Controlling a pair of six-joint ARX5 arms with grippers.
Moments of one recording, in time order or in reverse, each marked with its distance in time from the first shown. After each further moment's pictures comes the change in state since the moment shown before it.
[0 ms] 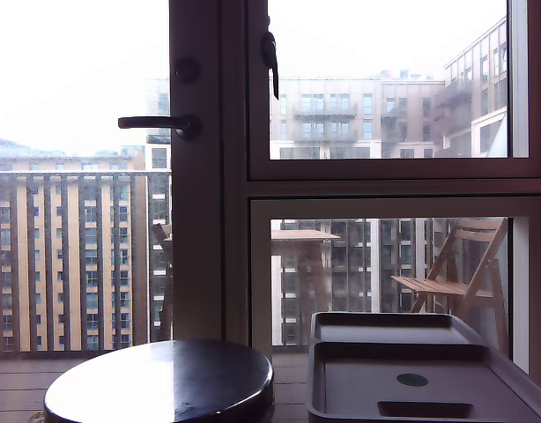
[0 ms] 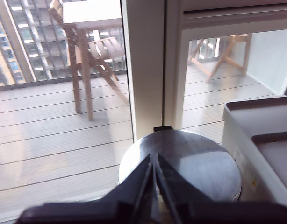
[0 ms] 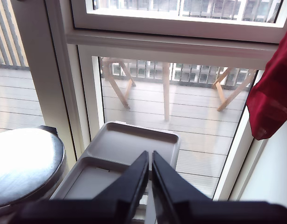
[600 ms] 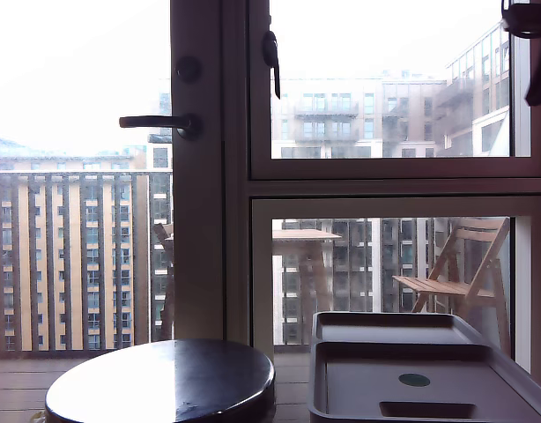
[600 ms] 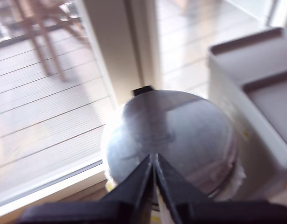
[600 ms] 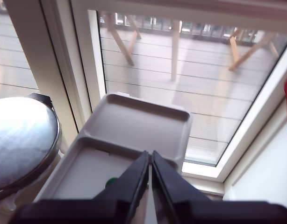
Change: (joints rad) left arm -0.008 0.407 0.161 0.047 0.029 0.096; right arm 0.000 0.499 0.147 0.156 -0.001 0.000
